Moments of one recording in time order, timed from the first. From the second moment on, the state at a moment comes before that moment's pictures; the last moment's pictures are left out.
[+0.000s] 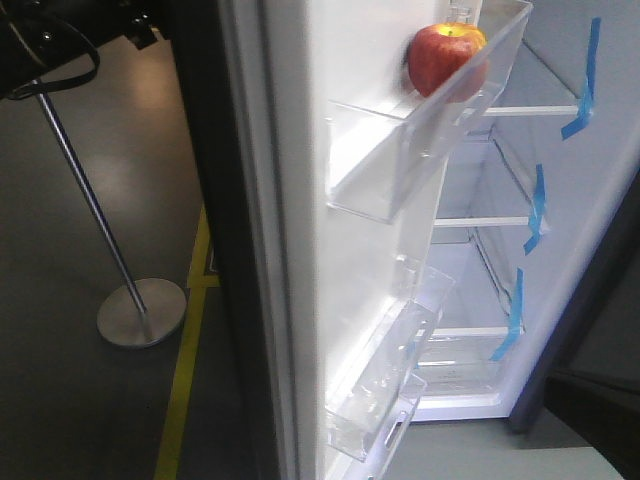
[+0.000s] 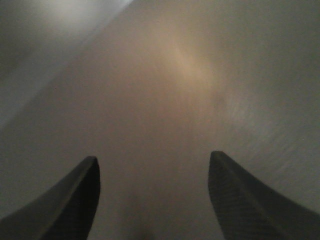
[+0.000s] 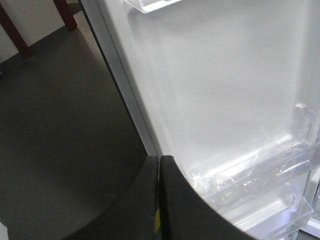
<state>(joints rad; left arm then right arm) -0.11 1.70 -1.47 1.16 -1.12 -2.11 0.06 0.46 -0.56 0.89 0.85 -0.67</state>
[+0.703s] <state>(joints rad) -0.33 1.70 -1.47 1.74 -1.22 -2.13 0.06 0.46 -0.57 0.86 0.56 -0.75</state>
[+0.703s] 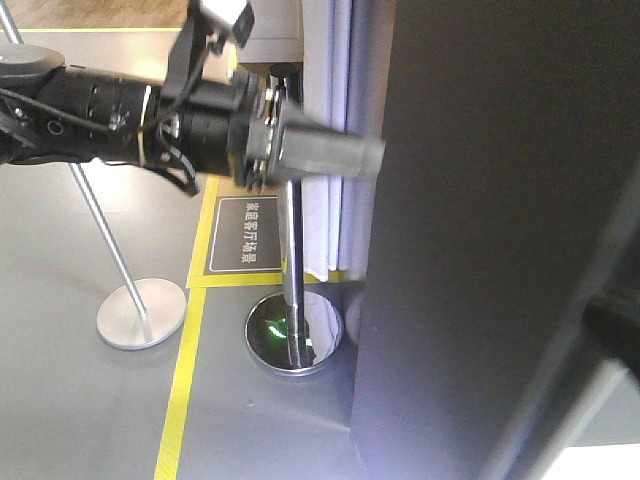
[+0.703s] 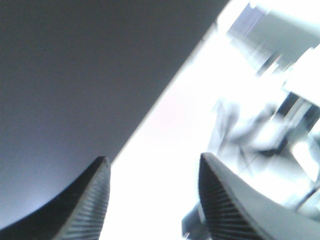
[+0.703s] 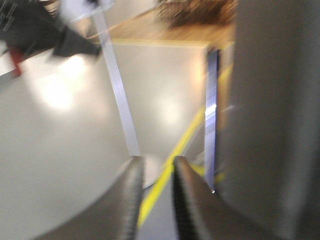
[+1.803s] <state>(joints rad) -0.28 1.70 -1.47 1.77 -1.07 -2.13 -0.04 1.51 -1.18 0.71 -0.15 -0.76</state>
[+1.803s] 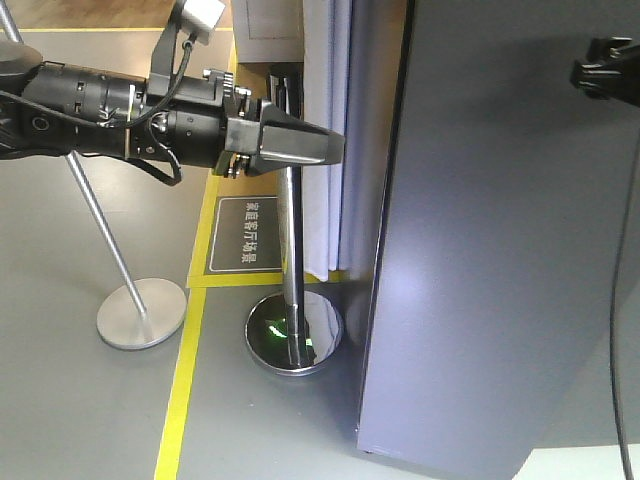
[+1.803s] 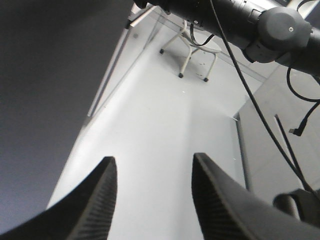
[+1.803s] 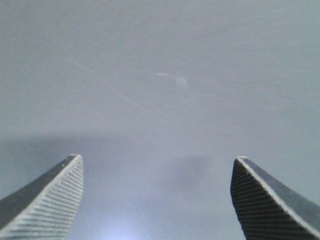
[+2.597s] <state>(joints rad) -0.10 1.70 -1.47 1.77 -0.97 -2.13 -0.11 1.80 -1.57 0.70 0.13 -0.78</state>
